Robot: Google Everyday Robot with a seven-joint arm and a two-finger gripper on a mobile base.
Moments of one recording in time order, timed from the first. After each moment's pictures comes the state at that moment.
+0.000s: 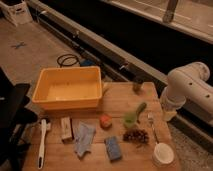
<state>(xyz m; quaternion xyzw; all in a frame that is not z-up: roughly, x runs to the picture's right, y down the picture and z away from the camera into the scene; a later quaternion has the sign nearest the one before) 0.291 0.107 0.682 -0.28 0.02 0.03 0.96</state>
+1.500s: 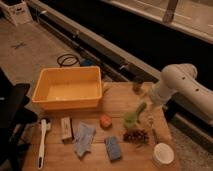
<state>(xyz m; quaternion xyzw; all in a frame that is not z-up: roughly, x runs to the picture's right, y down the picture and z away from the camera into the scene) 0.226 0.094 0.731 -0.26 -0.16 -0.10 0.95</state>
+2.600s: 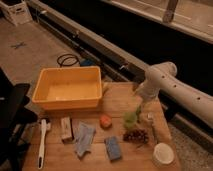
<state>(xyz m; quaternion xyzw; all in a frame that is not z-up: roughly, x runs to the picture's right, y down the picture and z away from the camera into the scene) 0.204 0.082 0.799 -0.26 -0.12 -0.16 0.94</state>
